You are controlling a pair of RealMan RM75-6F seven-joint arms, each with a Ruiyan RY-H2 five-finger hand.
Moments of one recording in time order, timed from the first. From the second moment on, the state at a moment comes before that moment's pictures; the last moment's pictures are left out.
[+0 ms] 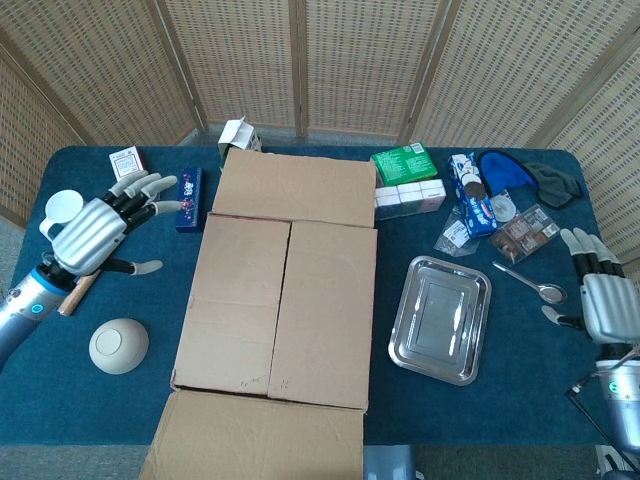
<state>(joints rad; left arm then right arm) -0.67 -1.16 -0.11 -1.16 1.81 1.37 -0.64 0.29 -1.10 0.10 -1.53 -1.27 1.39 0.07</state>
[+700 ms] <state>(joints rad) -0.92 -1.30 -0.06 -1.16 1.96 1.31 -0.58 0.18 -1.05 0.11 -1.58 -1.30 1.42 0.18</state>
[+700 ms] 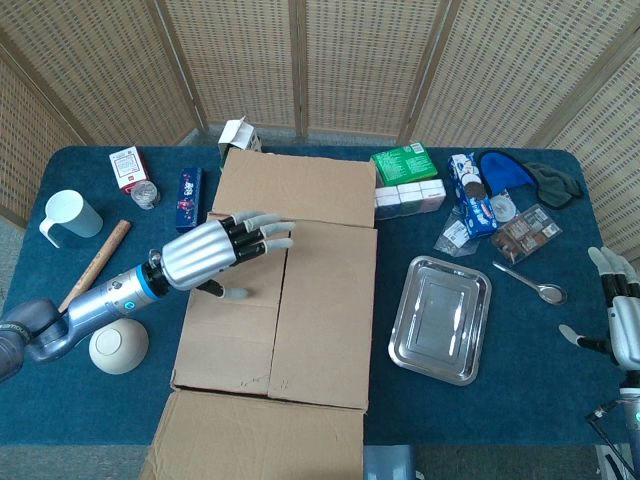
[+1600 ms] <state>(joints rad) -1.06 -1.43 -0.01 -1.09 1.98 1.28 -0.48 0.16 -1.01 0.14 -1.61 -1.33 1.39 0.28</state>
